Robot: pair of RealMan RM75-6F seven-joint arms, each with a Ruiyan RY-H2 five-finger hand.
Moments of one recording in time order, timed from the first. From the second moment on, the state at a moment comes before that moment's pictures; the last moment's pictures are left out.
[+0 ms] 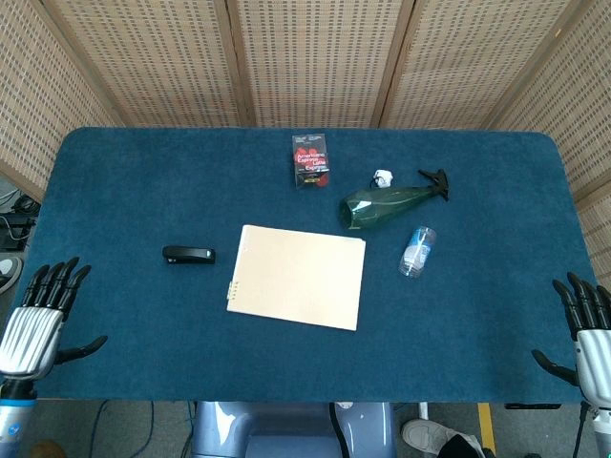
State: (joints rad) left arm -0.10 -1.14 -0.04 -1.75 1.60 1.48 0.20; right arm -0.01 -1.05 0.07 -1.66 -1.57 1.61 0.00
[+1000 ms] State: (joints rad) left arm -0.74 -1.60 -0.22 -1.10 1.21 0.75 0.30; right arm 0.03 -1.09 0.11 -1.58 -1.42 1.50 0.00
